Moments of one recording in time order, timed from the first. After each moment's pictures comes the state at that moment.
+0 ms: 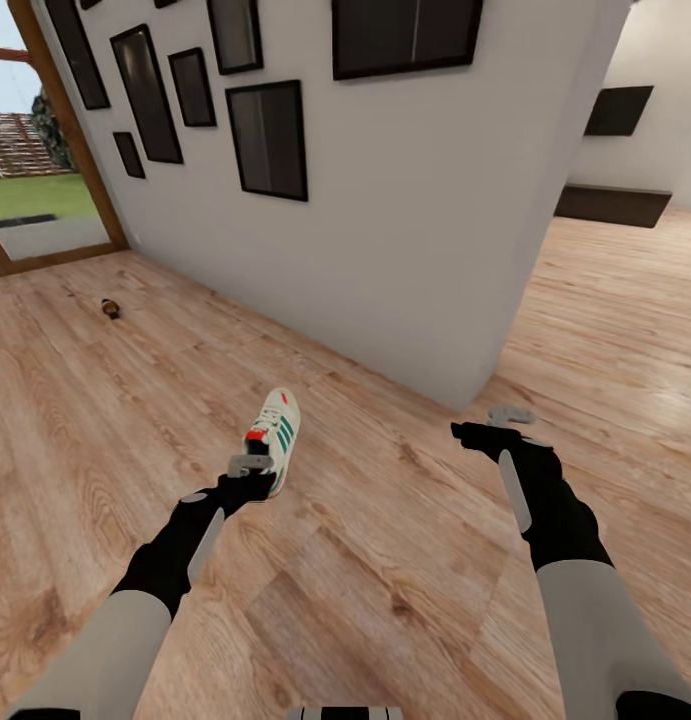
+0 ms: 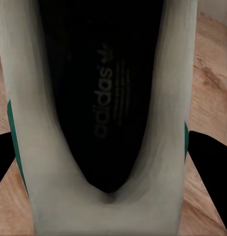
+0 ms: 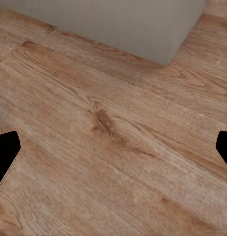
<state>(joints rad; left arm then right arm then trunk) -0.71 0.00 -0.01 -0.79 0.06 0.31 -0.17 -0.78 -0.01 -0.14 -1.09 -0.04 0.61 0.00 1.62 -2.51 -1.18</state>
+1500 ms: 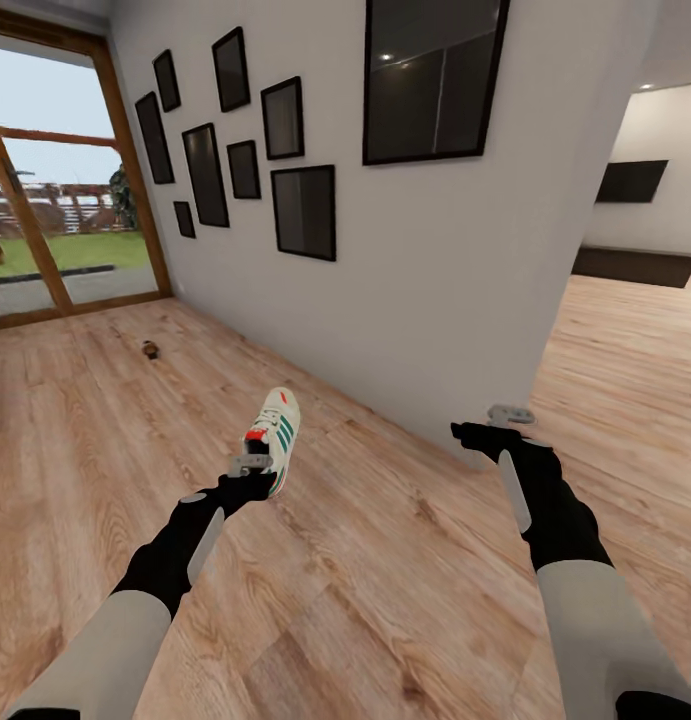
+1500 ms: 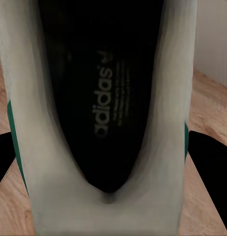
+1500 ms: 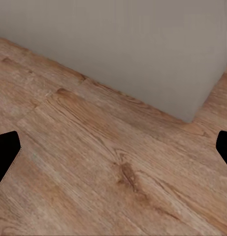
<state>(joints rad) -0.71 0.00 -0.01 -0.79 0.08 0.31 -0.17 -0.78 -0.01 -0.14 -1.09 -0.04 0.61 -0.01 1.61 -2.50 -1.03</state>
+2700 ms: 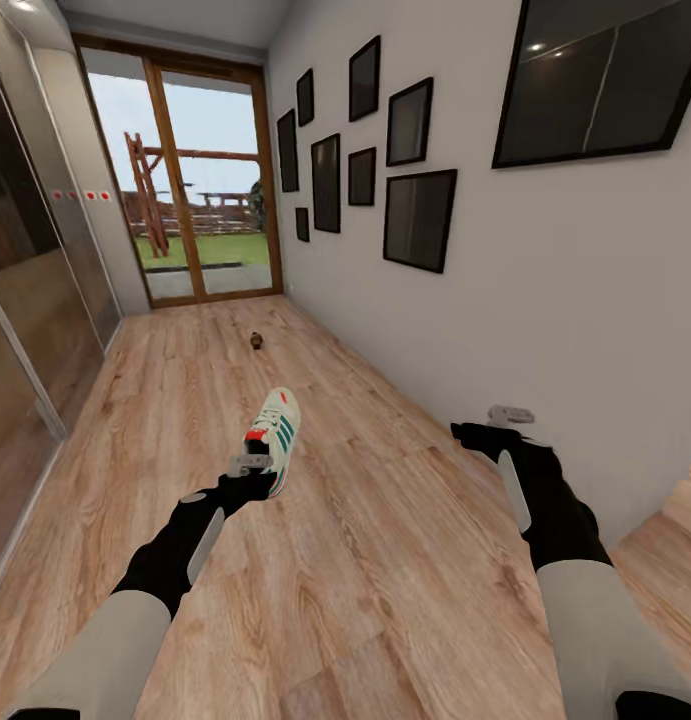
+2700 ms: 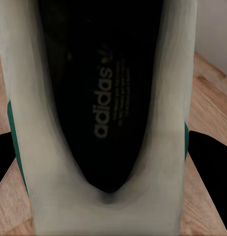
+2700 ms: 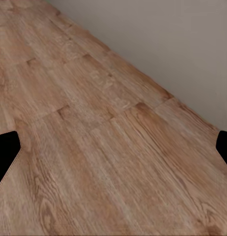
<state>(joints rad) -0.71 0.00 -0.01 -0.79 0.08 0.31 -0.17 -0.78 -0.01 -0.14 -1.09 -0.04 0.61 -0.01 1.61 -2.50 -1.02</state>
